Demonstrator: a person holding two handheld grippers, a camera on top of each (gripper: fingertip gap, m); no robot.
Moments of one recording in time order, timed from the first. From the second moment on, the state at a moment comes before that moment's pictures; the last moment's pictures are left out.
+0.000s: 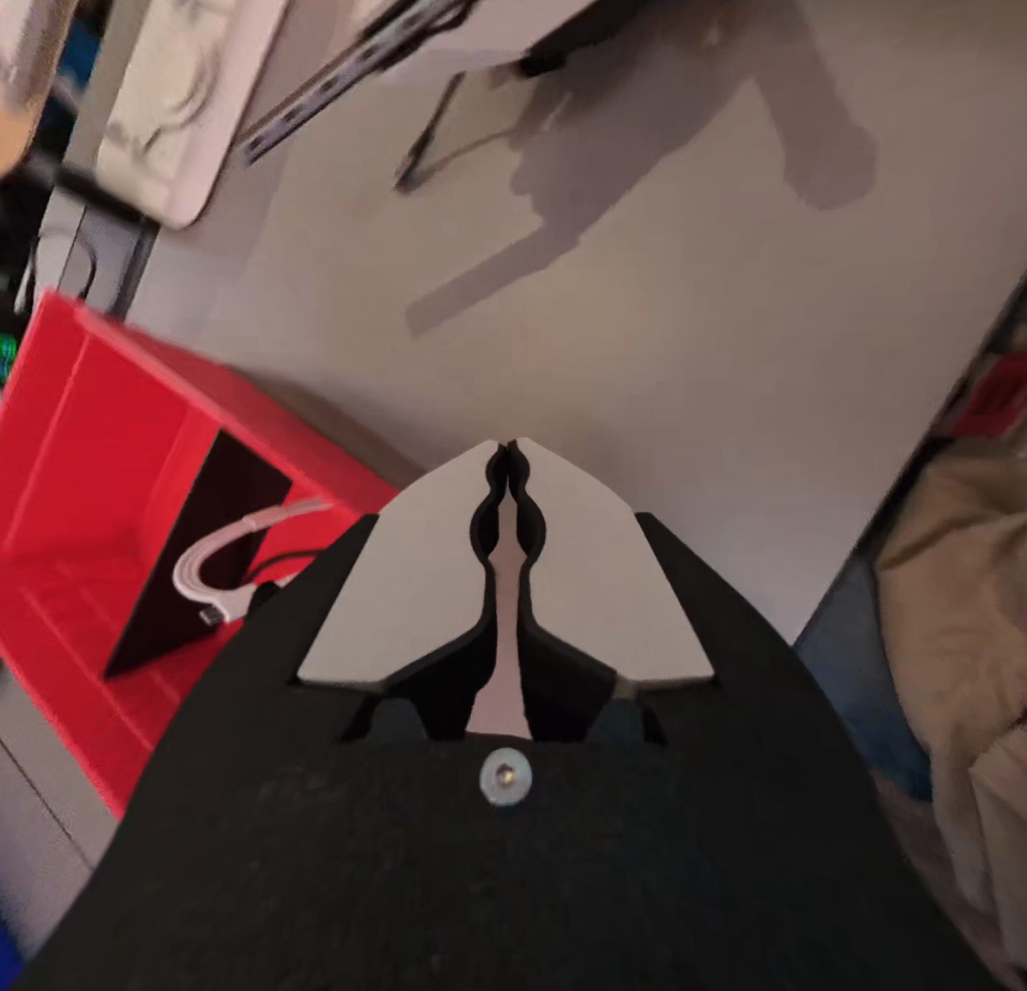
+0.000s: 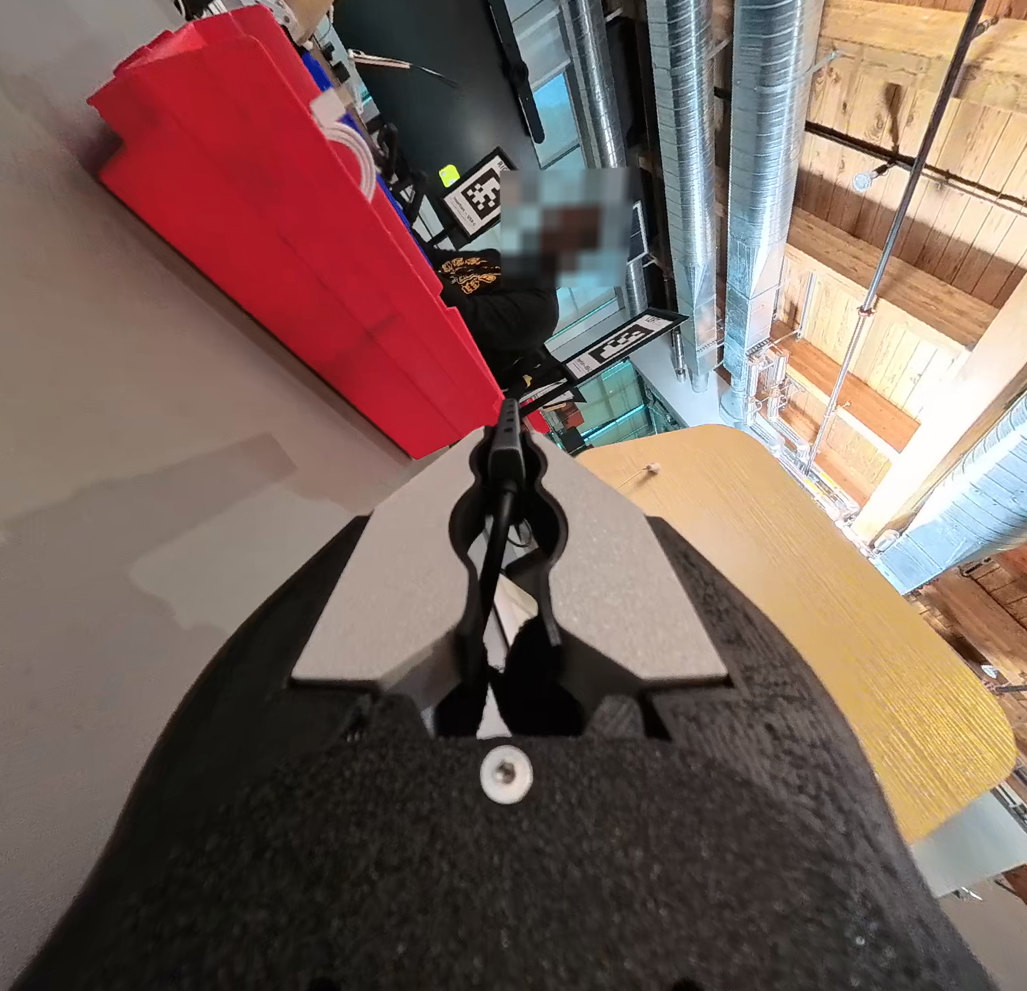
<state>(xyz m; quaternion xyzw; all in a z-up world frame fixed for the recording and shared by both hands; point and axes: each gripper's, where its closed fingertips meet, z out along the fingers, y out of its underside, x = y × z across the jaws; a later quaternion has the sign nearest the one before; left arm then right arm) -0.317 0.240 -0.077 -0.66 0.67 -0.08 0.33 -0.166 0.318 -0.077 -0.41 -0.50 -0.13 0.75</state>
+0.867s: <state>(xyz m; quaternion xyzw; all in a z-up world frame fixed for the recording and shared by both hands) -0.414 0.415 -0.187 -0.72 0.68 0.06 0.13 -0.175 0.320 -0.094 -0.42 -0.53 -0.12 0.73</state>
